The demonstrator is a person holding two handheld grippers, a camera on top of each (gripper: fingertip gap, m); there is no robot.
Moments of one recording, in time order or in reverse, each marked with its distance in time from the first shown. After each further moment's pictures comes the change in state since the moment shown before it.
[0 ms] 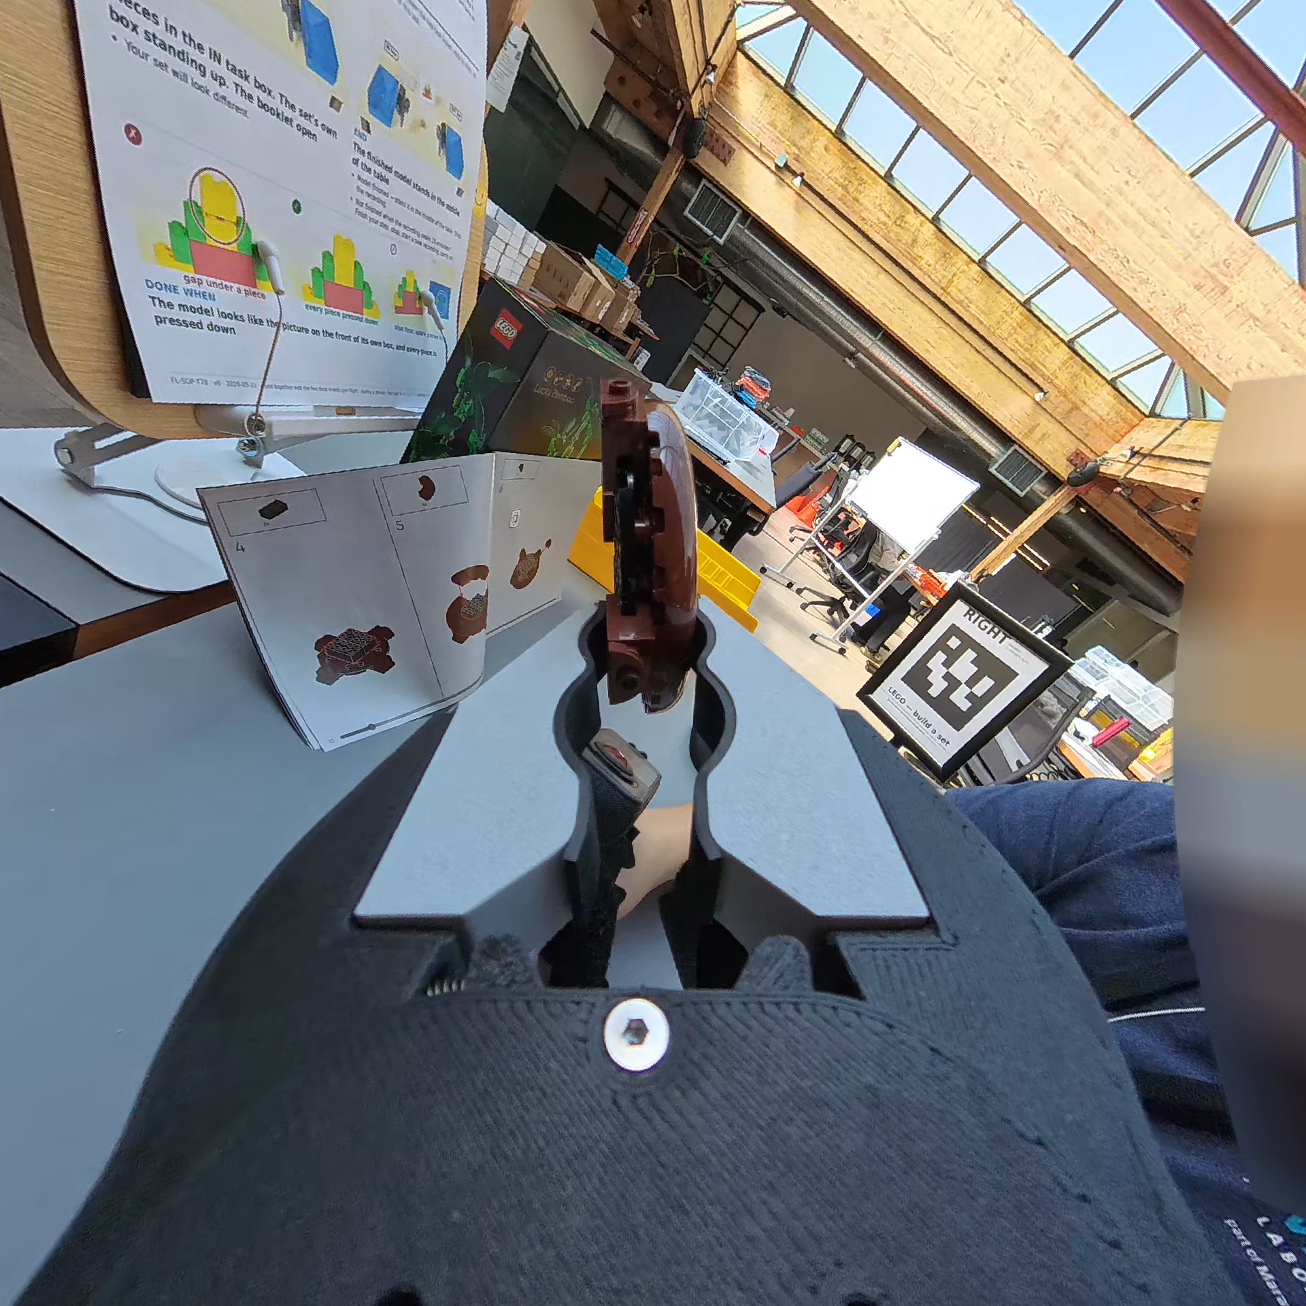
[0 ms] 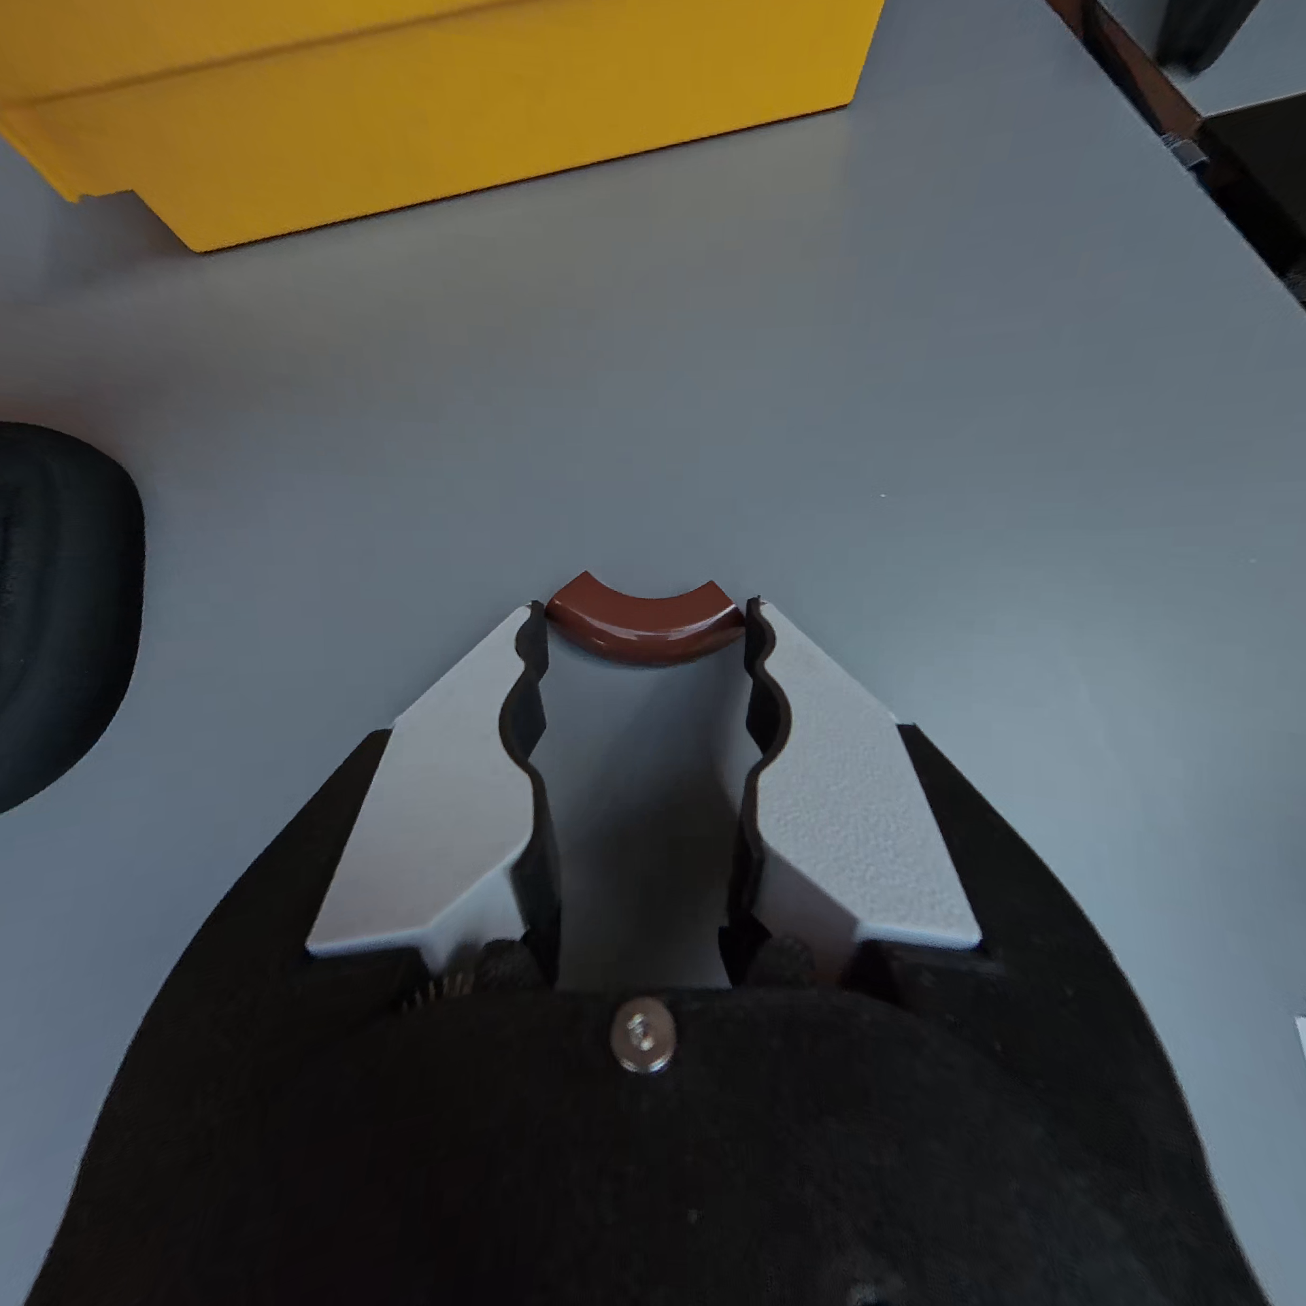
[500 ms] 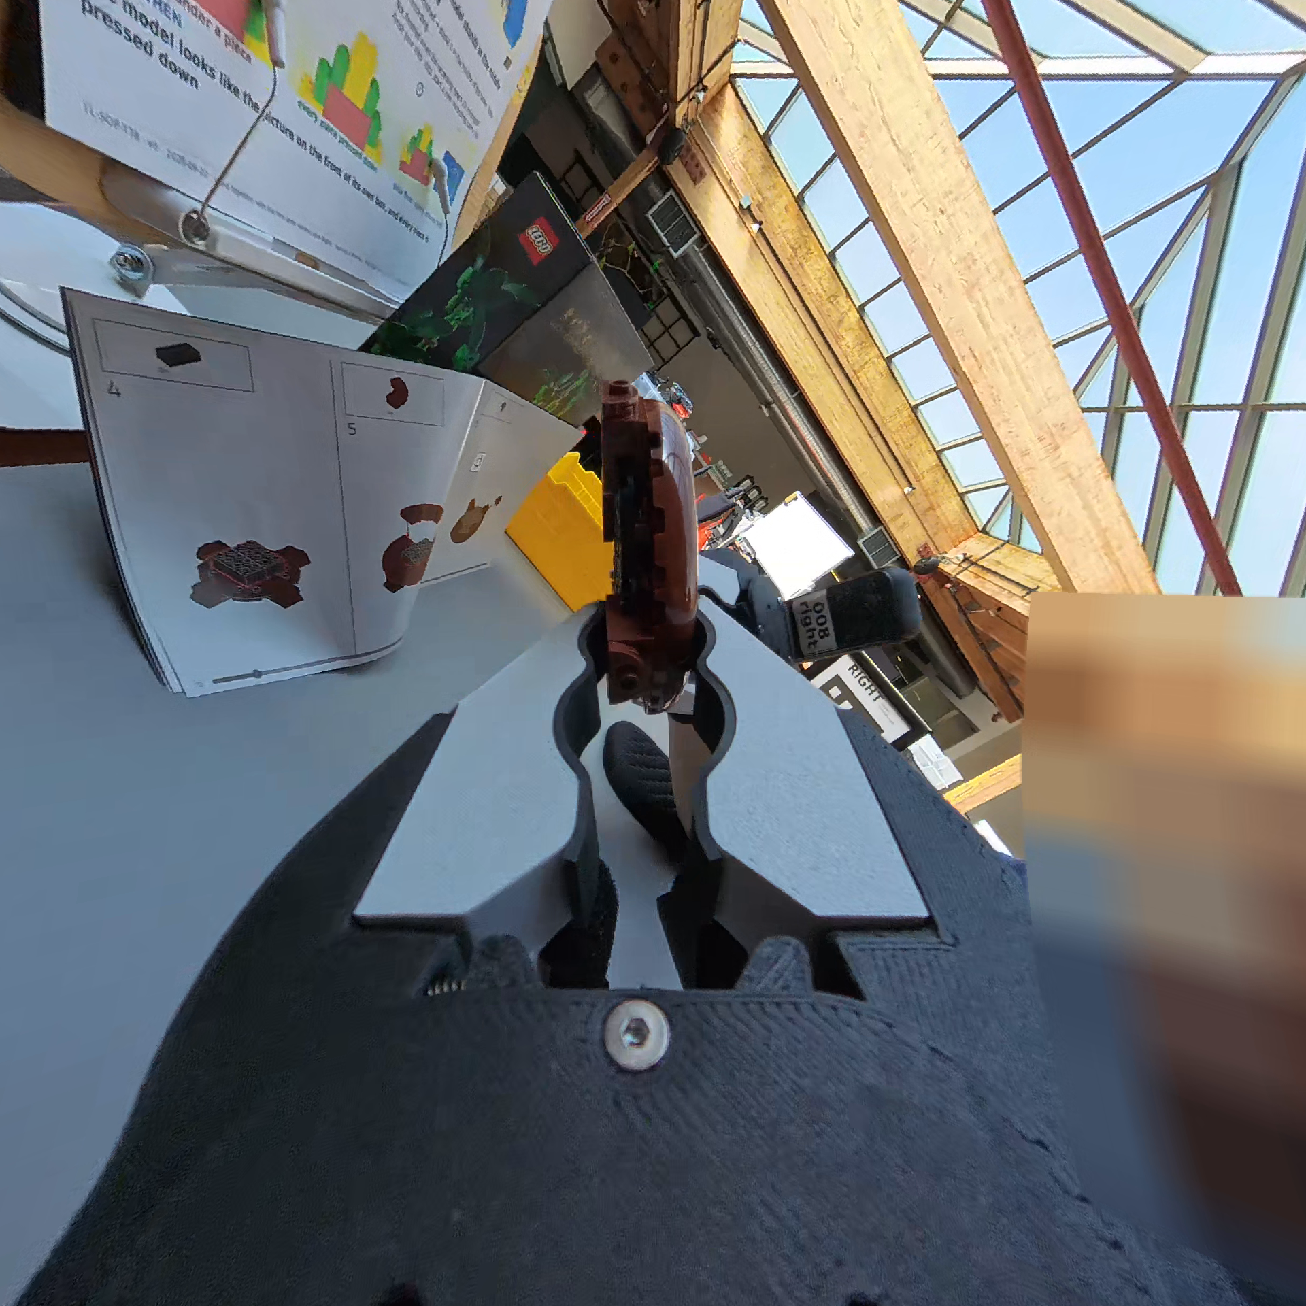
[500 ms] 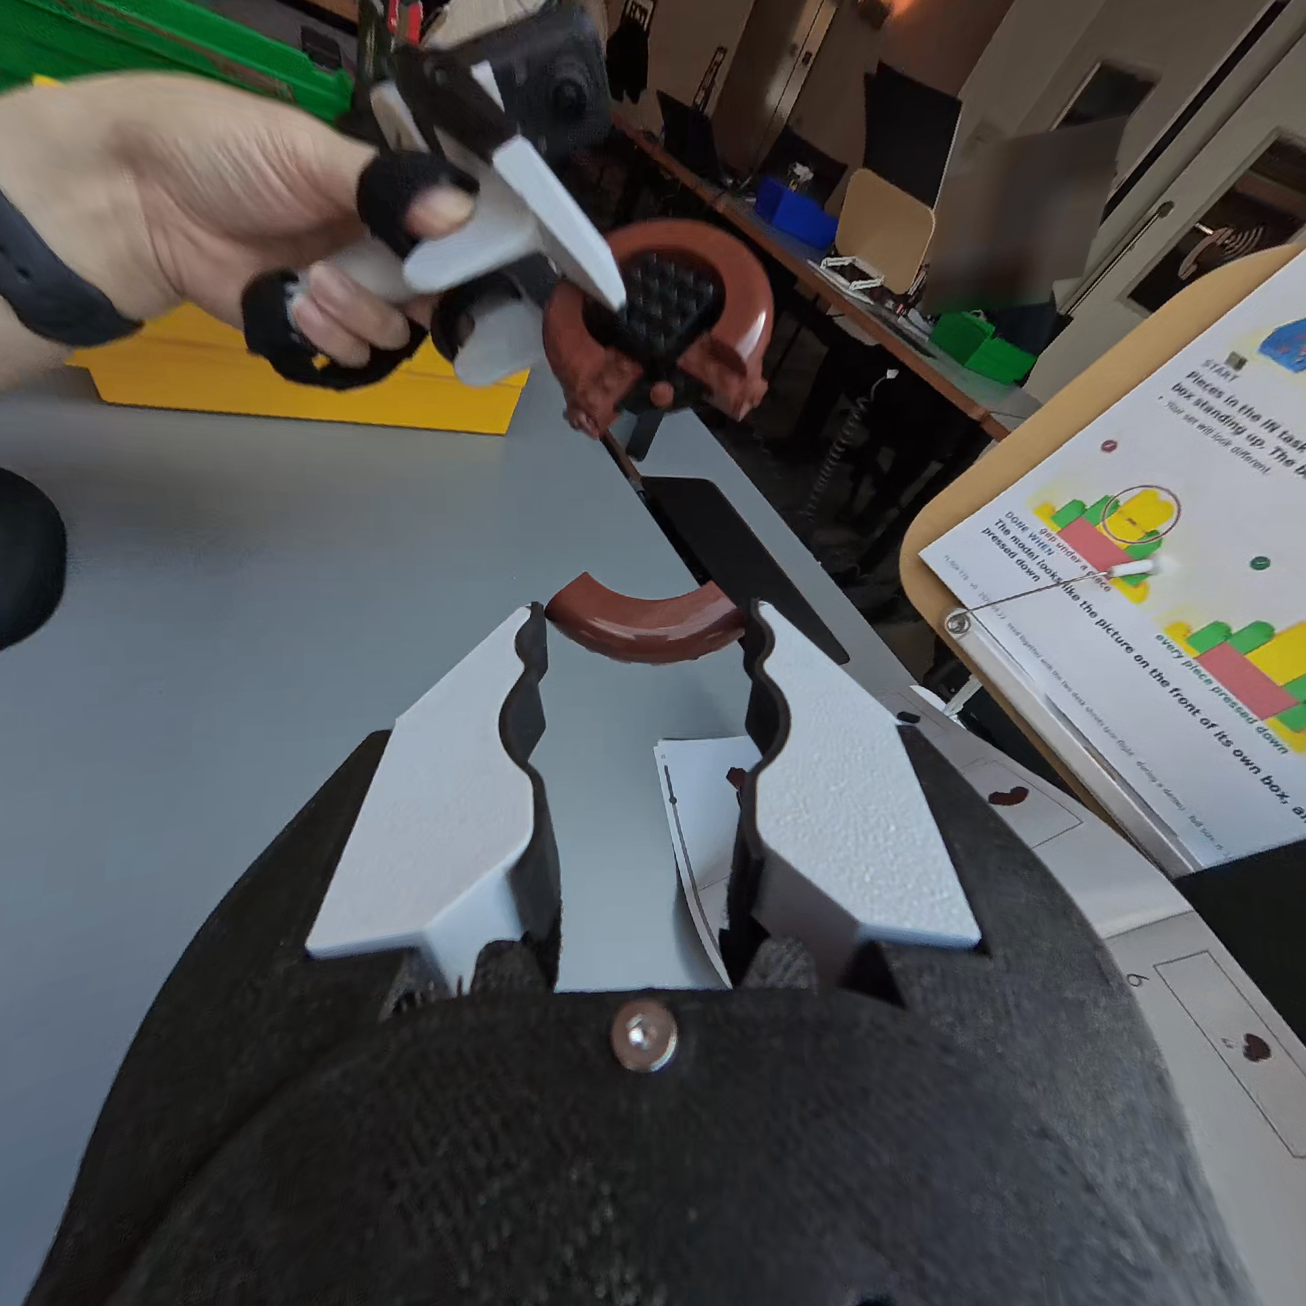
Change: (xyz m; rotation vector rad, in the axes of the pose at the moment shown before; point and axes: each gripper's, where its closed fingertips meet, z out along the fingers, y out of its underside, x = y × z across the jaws) left arm -0.034 0.027 0.039 -0.001 0.093 -0.313; right arm 0.047 -0.042 -0.230 0.358 0.429 -0.271
